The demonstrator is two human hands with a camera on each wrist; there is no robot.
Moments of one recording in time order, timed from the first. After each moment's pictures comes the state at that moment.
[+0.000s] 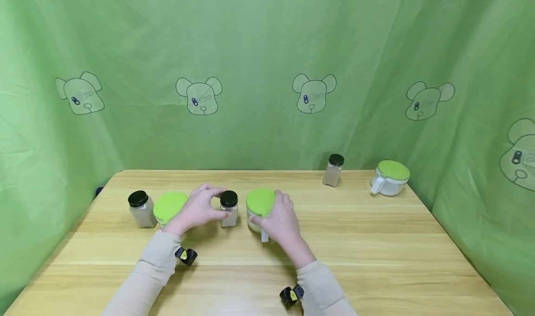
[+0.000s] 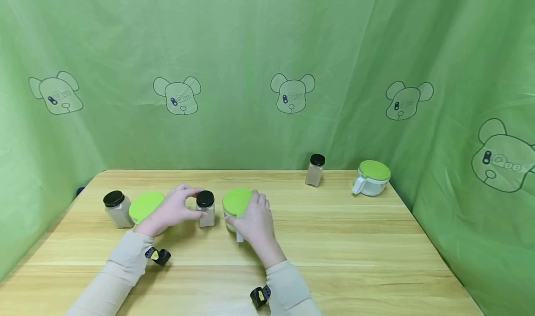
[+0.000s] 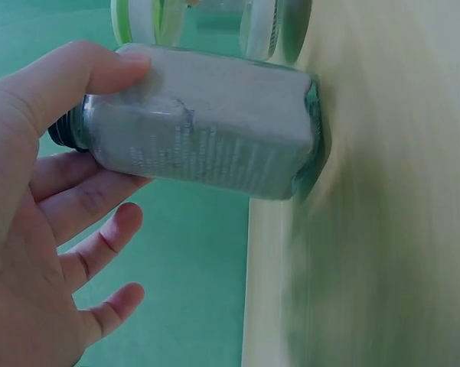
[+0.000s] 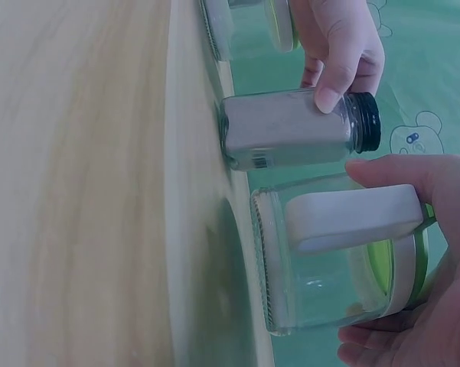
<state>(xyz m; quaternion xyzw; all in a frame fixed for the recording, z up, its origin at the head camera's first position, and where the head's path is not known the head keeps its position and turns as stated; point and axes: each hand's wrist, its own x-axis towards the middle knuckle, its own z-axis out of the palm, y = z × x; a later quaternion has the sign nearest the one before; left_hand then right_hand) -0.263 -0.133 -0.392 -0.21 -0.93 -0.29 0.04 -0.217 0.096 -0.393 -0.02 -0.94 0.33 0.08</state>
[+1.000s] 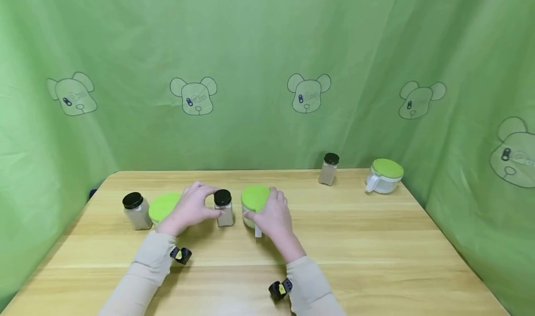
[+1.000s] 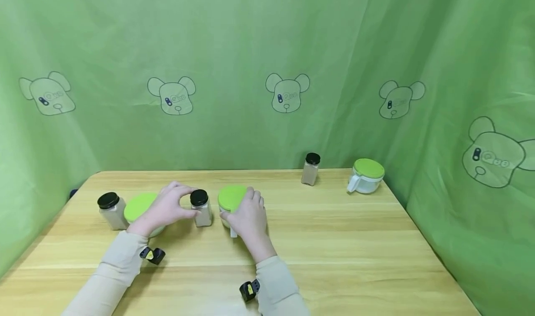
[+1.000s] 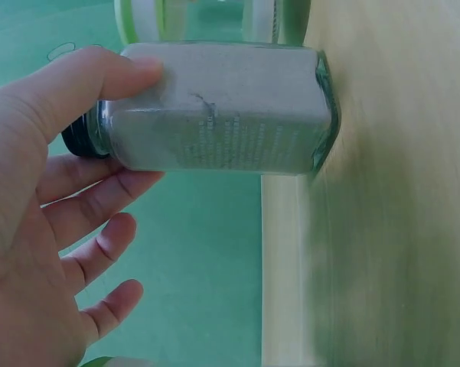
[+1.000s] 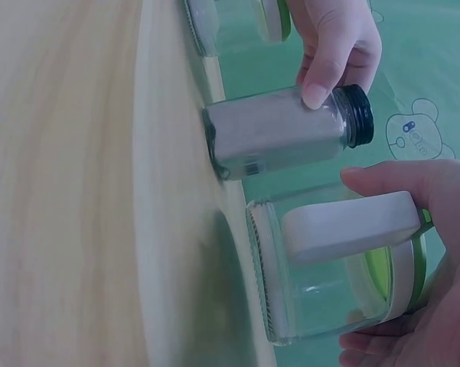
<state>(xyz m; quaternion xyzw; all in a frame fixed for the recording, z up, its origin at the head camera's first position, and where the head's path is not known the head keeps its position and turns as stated) -0.264 -0.135 -0.387 -0.23 -0.93 -0.27 0.07 -0.223 0.087 -0.391 -0.04 -0.94 0.33 0.09</state>
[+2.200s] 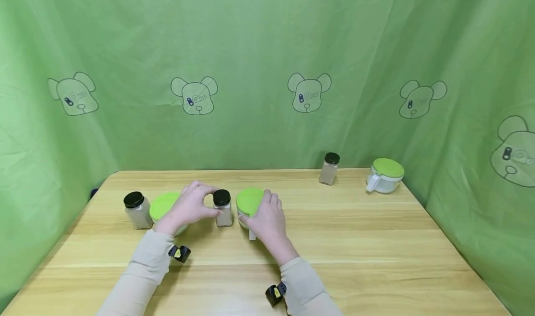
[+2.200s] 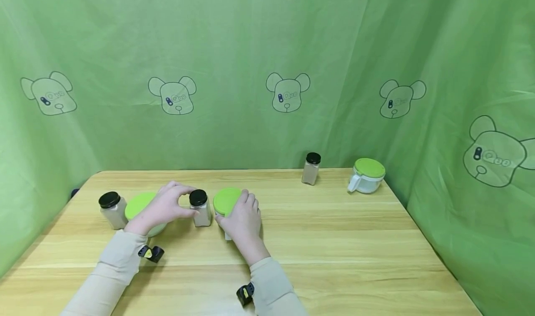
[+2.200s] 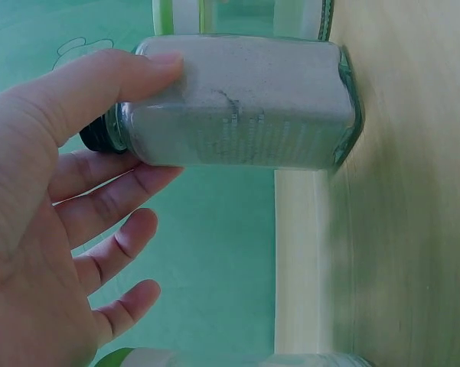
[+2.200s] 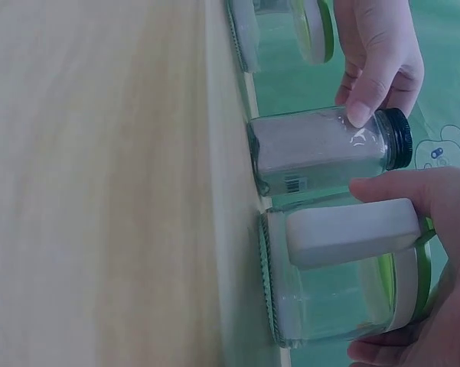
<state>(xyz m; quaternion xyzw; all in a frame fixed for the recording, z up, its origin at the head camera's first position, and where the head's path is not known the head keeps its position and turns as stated) -0.264 -0.141 -0.383 -0.22 -0.94 -0.26 0.05 -0.221 0.070 -0.403 -0.04 -0.95 0.29 0.10</state>
